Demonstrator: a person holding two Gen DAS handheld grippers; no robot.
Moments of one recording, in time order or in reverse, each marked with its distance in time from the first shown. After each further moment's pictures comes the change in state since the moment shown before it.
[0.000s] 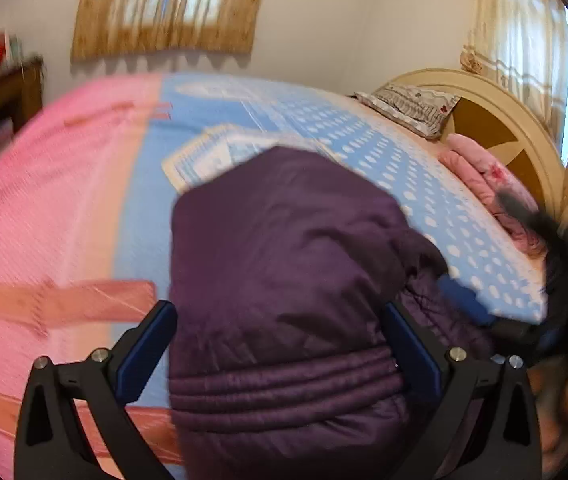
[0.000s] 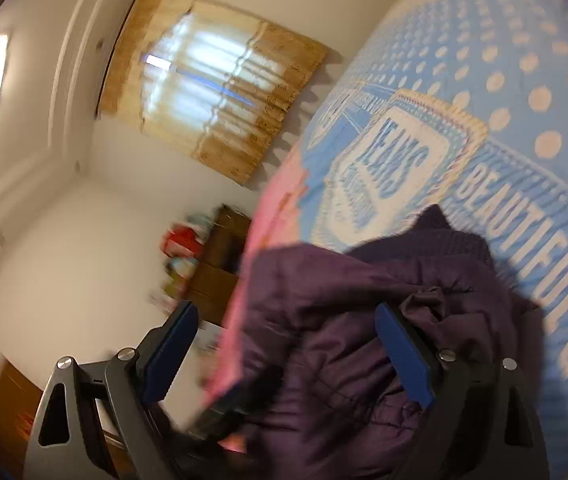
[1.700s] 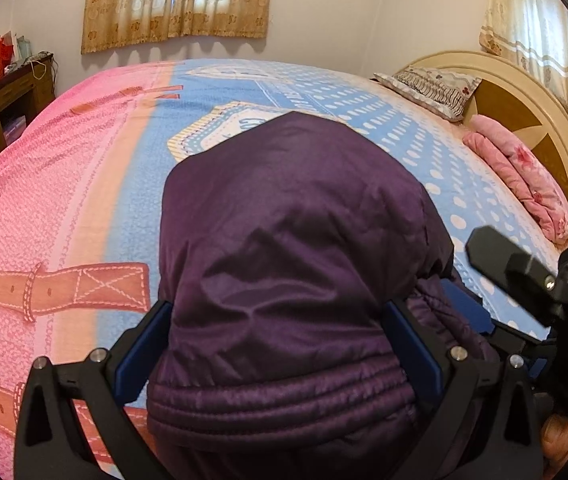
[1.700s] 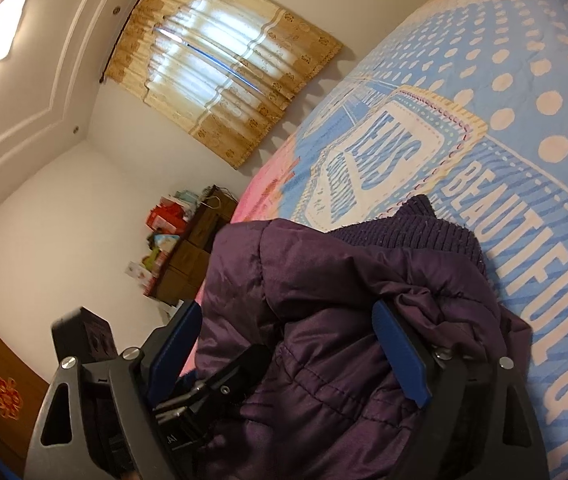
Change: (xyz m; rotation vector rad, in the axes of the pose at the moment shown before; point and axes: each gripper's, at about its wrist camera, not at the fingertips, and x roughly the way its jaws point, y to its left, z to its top) left arm 0.022 -0.014 -0.010 0.035 0.026 0.124; right arm 0.037 -0.041 -0.019 -0.082 0.040 -0.026
